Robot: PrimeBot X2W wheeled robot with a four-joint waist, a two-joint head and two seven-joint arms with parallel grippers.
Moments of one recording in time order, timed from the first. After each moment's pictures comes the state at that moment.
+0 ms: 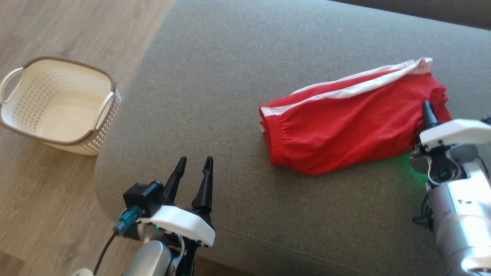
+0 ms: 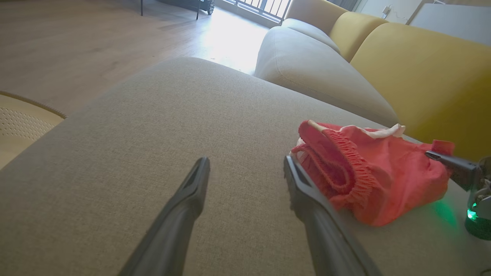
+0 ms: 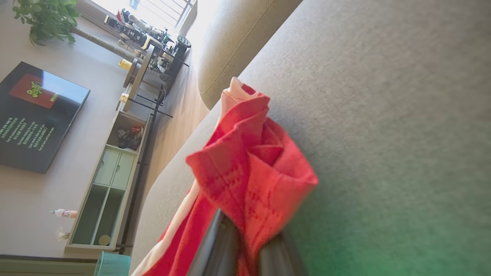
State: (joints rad) left arm -0.13 0.05 -0.43 0.27 -0.46 0.04 -0.25; right arm -0.68 -0.13 -0.25 1.01 0.85 0.13 -0.03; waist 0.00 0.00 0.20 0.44
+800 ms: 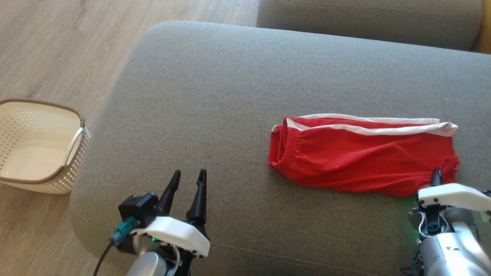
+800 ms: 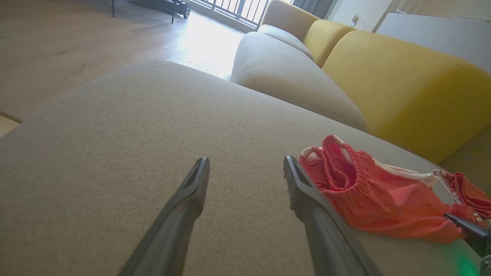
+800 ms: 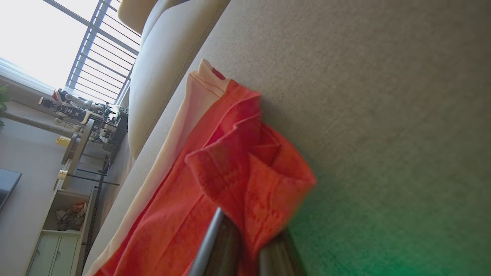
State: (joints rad) left arm -0.08 0.05 -0.41 0.29 -0.48 0.04 -0.25; right arm -0.53 -0.06 -0.51 1.14 0.69 0.13 -0.25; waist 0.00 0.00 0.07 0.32
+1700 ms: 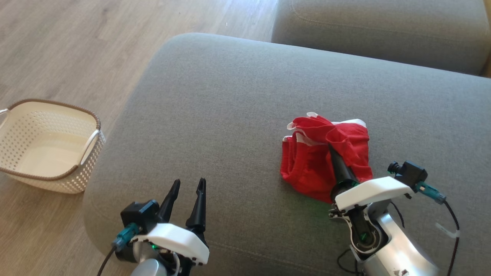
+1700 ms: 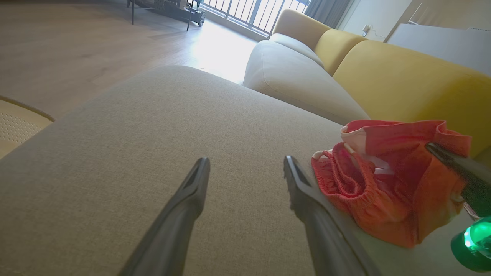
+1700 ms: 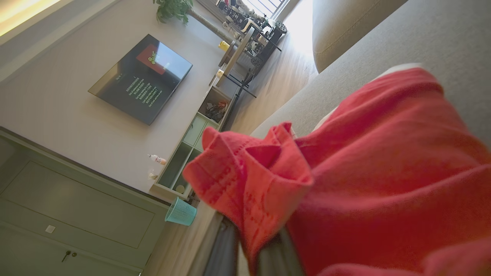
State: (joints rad) left arm -0.06 0.05 -0.41 0.33 -0.47 0.04 -0.25; right arm -0.32 -0.06 0.34 0.56 1.13 0.13 -0.25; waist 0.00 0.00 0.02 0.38
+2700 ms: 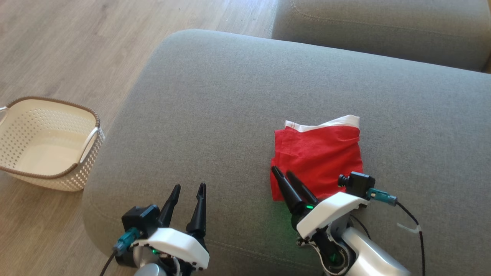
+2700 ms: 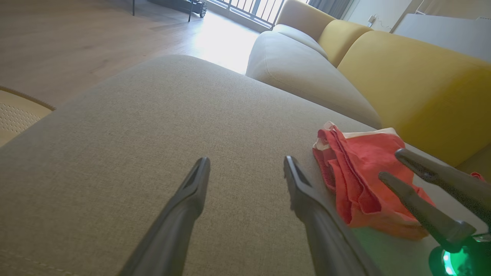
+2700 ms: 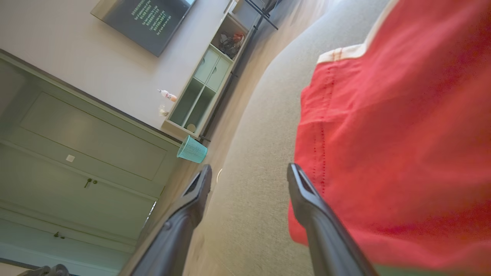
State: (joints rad) left arm -0.04 0.05 -0.41 0.33 -0.46 0.04 -0.25; right arm -0.34 -0.06 0.64 0.58 1.19 0.13 -0.24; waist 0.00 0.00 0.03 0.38
